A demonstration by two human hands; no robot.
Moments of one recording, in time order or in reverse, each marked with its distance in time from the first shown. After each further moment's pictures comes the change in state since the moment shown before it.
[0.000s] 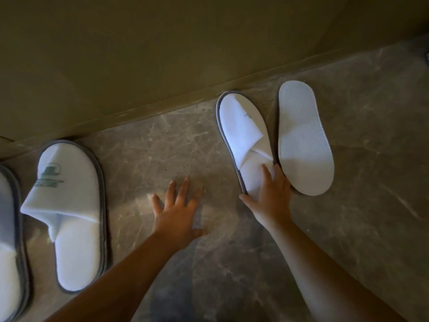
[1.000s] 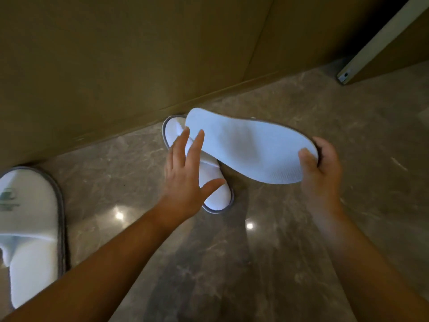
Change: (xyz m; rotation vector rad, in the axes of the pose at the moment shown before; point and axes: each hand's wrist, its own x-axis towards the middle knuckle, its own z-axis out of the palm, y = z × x) left_hand -0.021 0.115 -0.109 -0.568 0.705 0.365; right_hand -0.035 0.062 -0.160 0.802 0.655 -0.066
